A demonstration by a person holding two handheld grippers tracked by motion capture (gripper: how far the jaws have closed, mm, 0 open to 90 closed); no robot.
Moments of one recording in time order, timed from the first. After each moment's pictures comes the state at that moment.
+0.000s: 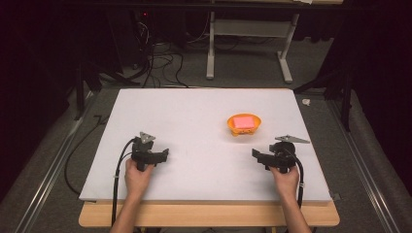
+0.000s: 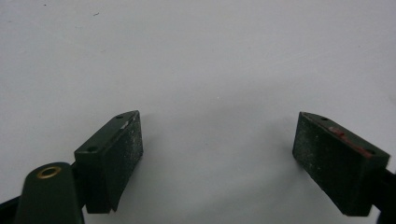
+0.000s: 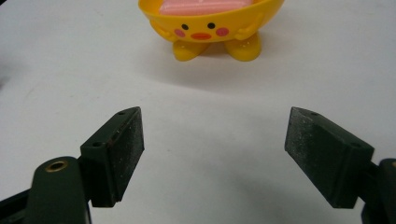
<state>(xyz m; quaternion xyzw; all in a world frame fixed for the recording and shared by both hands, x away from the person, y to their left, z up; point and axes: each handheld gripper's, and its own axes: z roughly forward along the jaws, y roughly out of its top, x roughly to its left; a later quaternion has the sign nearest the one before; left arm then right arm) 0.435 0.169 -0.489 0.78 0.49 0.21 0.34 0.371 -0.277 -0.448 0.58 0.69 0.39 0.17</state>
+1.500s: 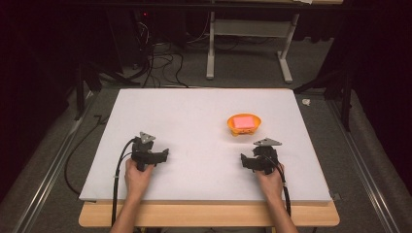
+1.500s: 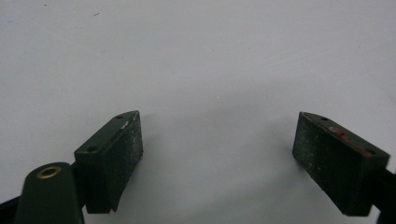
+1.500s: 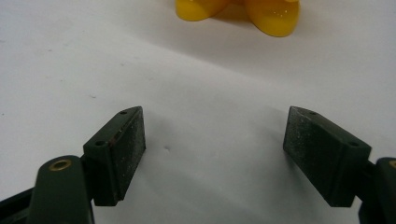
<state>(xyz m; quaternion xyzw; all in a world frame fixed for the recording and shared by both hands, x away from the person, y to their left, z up) 0.435 0.169 -0.488 0.78 0.49 0.21 0.34 0.386 -0.234 -0.482 0.55 0.74 0.30 0.23</state>
